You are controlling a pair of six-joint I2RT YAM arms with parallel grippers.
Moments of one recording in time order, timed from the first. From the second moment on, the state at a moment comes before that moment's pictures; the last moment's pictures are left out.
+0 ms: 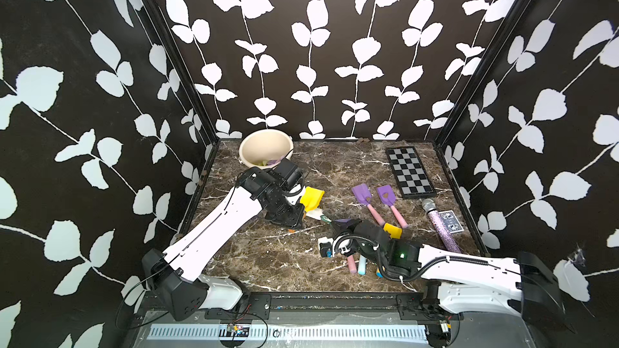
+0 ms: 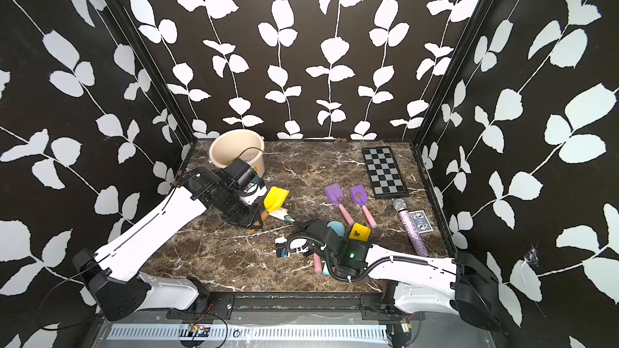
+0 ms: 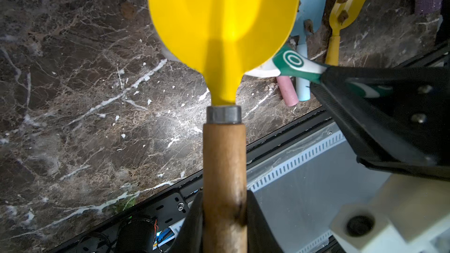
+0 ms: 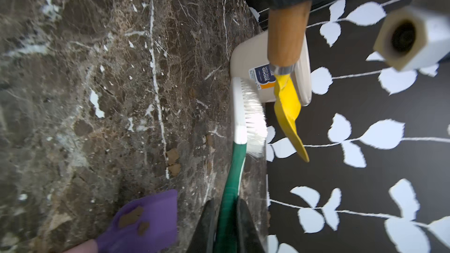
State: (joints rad) left arm -0.68 1.35 1.43 -1.42 0.26 -0.33; right arm 1.18 1.16 0.66 0.05 0.38 -1.11
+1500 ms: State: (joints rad) left arm -0.55 1.33 1.36 -1.42 0.38 -0.30; right arm 1.13 1.36 0.58 0.51 0.64 -1.36
